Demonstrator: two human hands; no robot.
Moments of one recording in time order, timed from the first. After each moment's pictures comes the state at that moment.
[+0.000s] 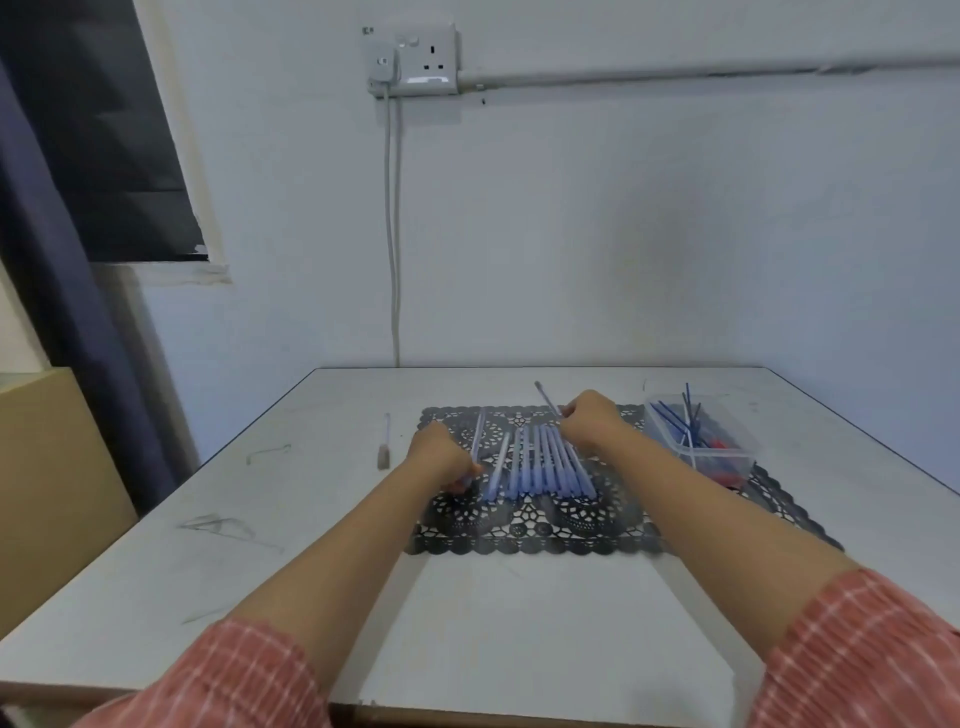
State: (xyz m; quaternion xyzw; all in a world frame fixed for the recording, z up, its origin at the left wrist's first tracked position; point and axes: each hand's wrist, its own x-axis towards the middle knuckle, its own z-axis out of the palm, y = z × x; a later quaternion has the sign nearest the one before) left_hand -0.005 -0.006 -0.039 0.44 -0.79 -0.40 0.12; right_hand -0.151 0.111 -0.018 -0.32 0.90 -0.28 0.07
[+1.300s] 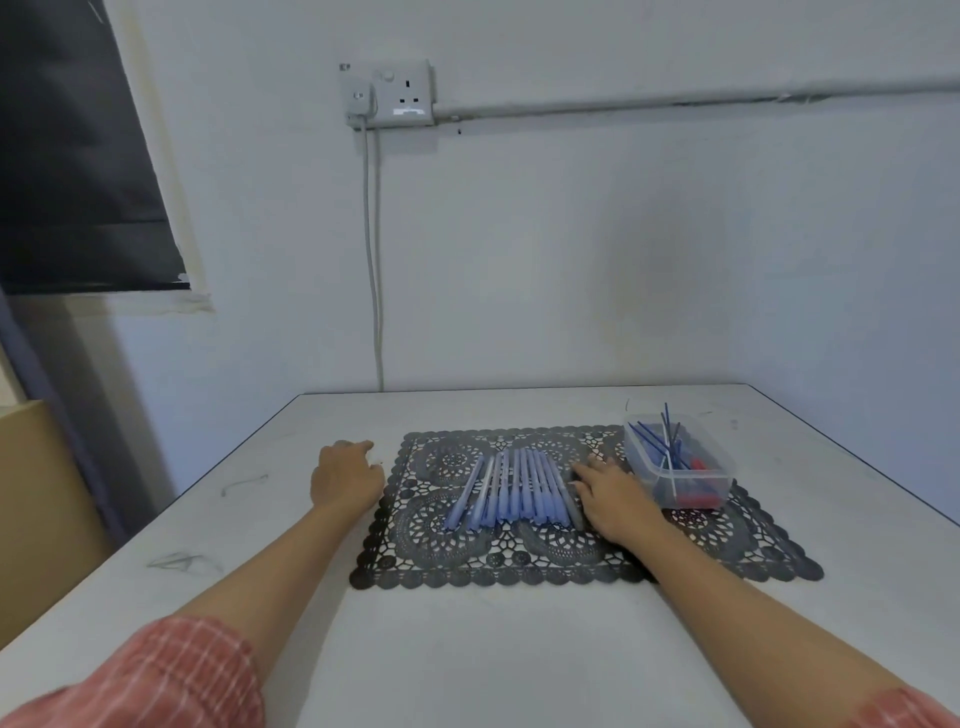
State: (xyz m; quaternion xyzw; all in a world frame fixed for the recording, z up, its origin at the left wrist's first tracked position) left_hand 0.026 -0.078 -0.067 0.46 -0.85 -0.11 0.23; right_hand -0.182 0.161 -0.088 -0.41 0.90 -0.15 -0.01
